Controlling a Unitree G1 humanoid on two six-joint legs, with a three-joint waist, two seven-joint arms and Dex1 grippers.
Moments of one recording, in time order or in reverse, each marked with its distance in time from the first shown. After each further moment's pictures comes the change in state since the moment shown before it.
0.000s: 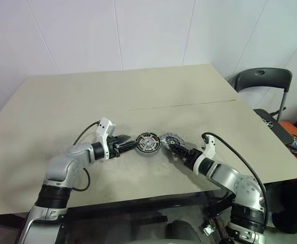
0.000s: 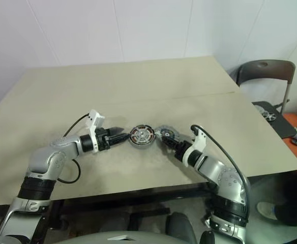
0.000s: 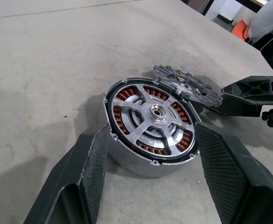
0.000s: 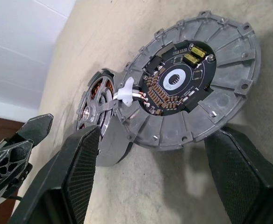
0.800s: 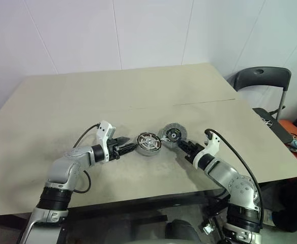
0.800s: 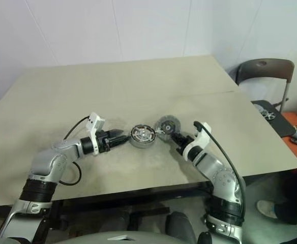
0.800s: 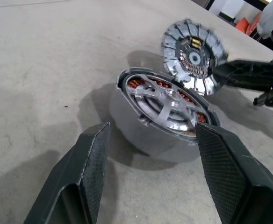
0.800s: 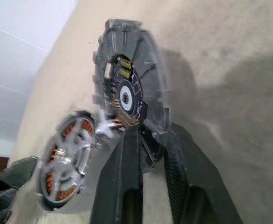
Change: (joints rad) left arm 0.022 -0.015 -0.006 0.040 0.034 -0.055 -0.020; right arm -0.004 0.007 0.061 -0.008 -0.067 -0.182 -0.018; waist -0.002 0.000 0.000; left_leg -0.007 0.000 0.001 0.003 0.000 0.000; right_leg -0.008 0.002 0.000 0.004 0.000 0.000
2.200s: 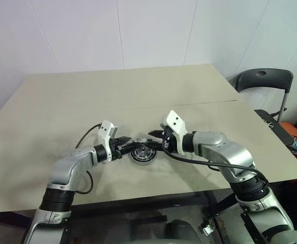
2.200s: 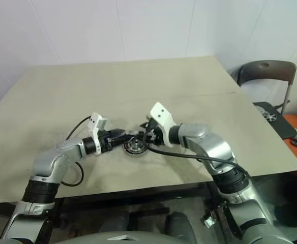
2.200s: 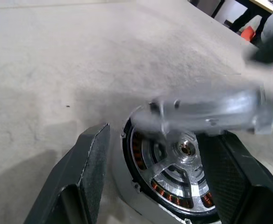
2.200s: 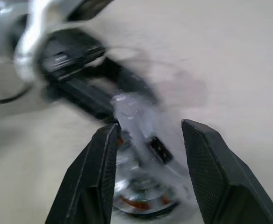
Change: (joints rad) left arm 0.006 -0.033 0.019 -0.064 -0.013 0.064 0.068; right arm -0.322 -0.439 0.628 -0.085 -0.465 -0.148 0.785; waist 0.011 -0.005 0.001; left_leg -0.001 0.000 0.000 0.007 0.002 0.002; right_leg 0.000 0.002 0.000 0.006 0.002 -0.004
